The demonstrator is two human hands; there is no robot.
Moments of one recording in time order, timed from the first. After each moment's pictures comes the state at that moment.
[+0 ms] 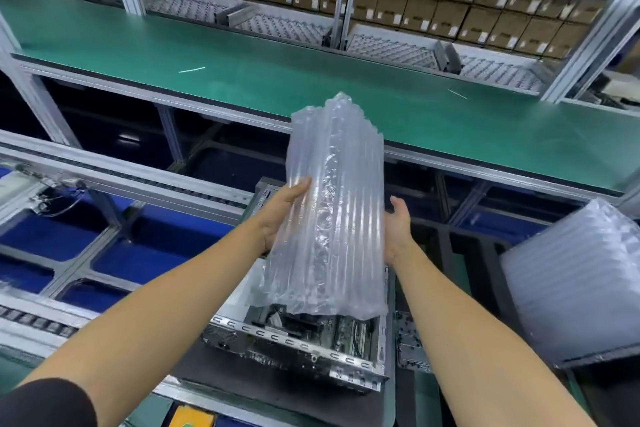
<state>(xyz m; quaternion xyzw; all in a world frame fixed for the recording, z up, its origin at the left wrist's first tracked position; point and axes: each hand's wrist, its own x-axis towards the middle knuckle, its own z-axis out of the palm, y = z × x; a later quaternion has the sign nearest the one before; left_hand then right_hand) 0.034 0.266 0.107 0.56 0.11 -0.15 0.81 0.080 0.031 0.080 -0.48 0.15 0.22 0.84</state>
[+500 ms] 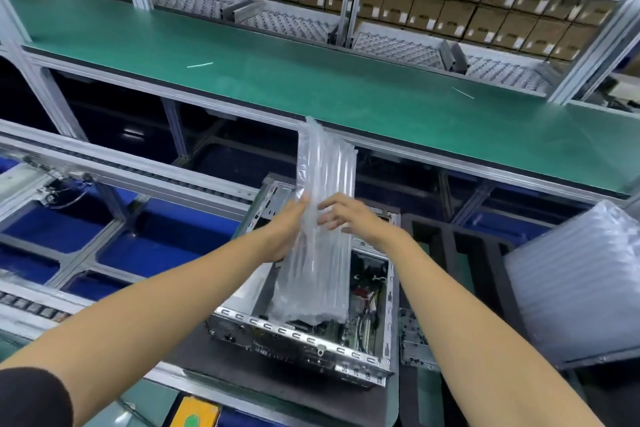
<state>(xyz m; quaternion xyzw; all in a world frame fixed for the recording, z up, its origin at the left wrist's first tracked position) 0.021 0.260 0.082 0.65 0.14 -0.19 0.72 0.071 0.082 0.107 -0.81 -0.13 0.28 0.50</state>
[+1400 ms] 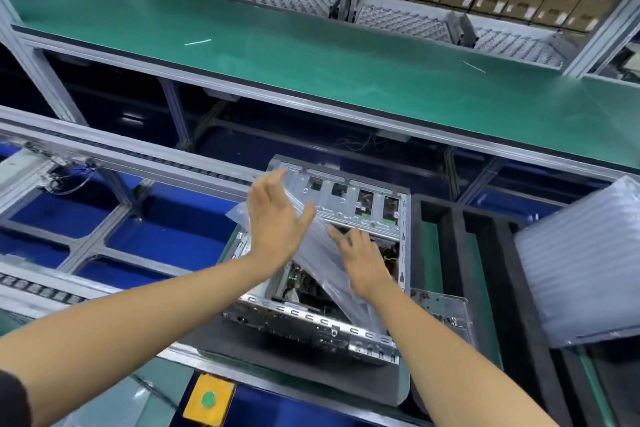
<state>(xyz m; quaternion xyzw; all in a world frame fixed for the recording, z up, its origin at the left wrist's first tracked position) -0.026 0.266 0.068 0.90 0.10 0.30 0.29 -0.001 0.069 -0.012 -0.96 -0.27 0.04 0.02</state>
